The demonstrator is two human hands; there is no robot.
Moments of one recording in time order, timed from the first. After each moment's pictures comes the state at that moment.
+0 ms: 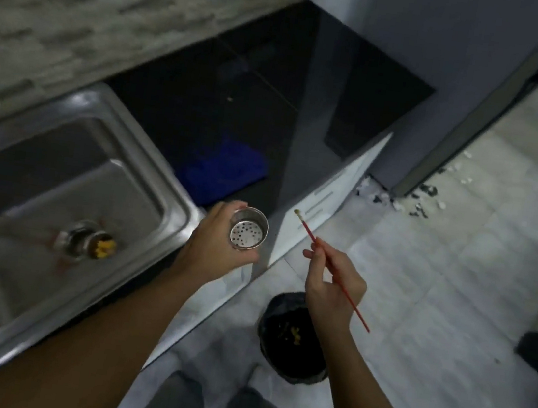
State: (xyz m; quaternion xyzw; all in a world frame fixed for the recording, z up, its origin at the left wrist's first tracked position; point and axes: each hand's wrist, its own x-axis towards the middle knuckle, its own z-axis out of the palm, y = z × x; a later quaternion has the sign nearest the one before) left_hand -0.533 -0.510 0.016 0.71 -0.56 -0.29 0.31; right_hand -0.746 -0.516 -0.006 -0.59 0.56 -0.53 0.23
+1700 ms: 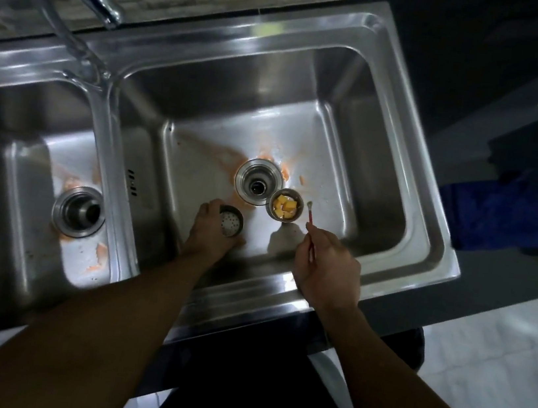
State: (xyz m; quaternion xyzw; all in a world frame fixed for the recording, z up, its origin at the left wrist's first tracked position) left_hand -0.182 -0.317 -0.163 0.88 -0.22 -0.35 0.24; right_hand -0.373 -0.440 -0.062 -0.88 0.42 -0.05 0.20
